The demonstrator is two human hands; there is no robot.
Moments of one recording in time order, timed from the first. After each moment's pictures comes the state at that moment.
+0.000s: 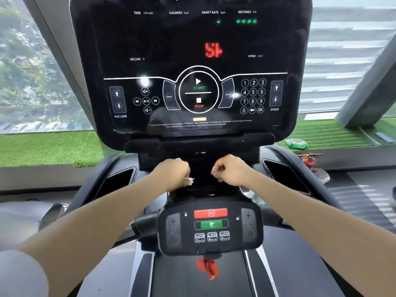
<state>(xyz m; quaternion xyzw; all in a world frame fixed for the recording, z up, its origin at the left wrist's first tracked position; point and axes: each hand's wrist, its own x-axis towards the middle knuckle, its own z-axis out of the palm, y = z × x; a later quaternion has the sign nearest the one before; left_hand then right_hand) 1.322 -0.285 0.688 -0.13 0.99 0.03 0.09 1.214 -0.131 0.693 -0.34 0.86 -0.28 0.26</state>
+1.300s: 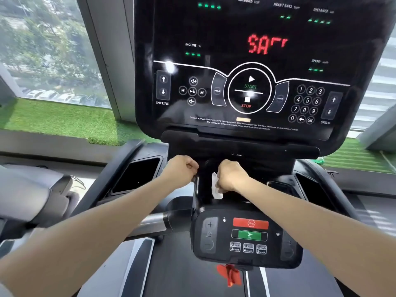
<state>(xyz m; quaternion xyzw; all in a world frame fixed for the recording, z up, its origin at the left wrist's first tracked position) 1.367 -0.327 0.665 -0.34 0.82 0.45 -0.07 1.260 -0.221 0.681 -0.32 0.91 -0.03 0.25</state>
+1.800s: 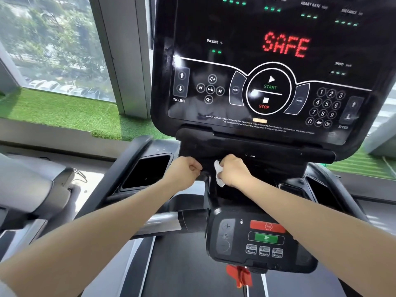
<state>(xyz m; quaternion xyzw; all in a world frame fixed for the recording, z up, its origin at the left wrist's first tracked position) 1.388 -0.343 0.655 -0.34 0.82 0.45 -0.08 1.276 -0.244 0.679 -0.30 0.92 -0.12 0.20</state>
